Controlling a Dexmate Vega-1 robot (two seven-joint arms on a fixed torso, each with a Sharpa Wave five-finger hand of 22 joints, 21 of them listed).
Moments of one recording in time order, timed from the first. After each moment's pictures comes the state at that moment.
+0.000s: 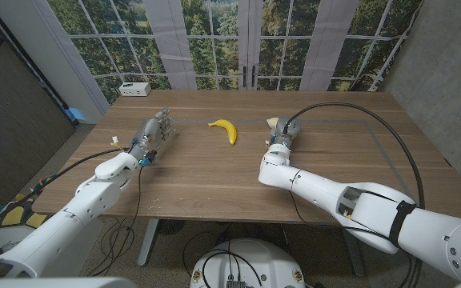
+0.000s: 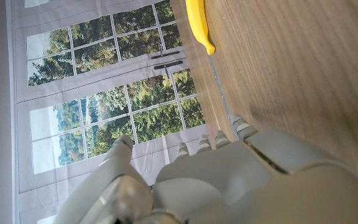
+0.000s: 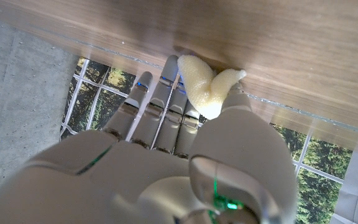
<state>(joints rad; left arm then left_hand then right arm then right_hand) 0.98 0.71 0.27 -1.43 -0.79 -0.15 -0.14 0.09 0.08 0.44 -0.01 0.20 -0.17 -0.15 0.18 0.17 -0.17 0.03 0.21 0.19 -0.16 0.07 0.18 0.17 -0.09 0.14 0.23 0.20 -0.43 -0.16 -1.07 -1.06 -0.32 -1.03 -0.74 0.92 0.20 0.01 -0.06 0.36 0.95 0.00 0.32 0.18 0.93 -0.11 0.46 0.29 0.84 -0.11 0.42 0.51 0.52 0.01 0.27 0.20</state>
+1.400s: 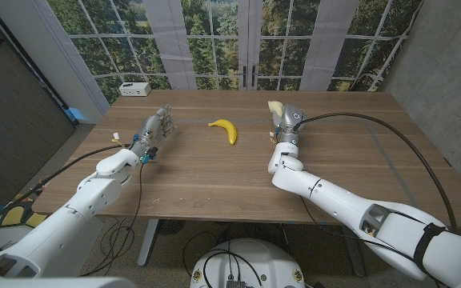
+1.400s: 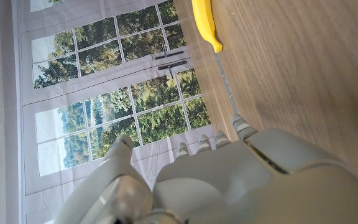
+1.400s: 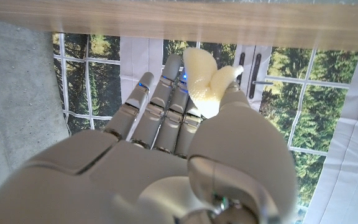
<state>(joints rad) 0.96 0.70 0.28 -1.43 -0.77 -0.16 -0.15 0.09 0.08 0.44 -0.01 0.20 -0.17 -0.15 0.18 0.17 -0.17 0.03 0.21 0.19 -0.16 0.07 0.18 0.17 -0.09 0.14 0.23 0.20 -0.59 -0.31 -0.90 -1.38 -0.37 -0.82 -0.85 0.95 0.18 0.07 -0.03 0.32 1.02 -0.01 0.28 0.19 0.96 -0.10 0.48 0.31 0.86 -0.11 0.41 0.51 0.52 0.00 0.28 0.20</state>
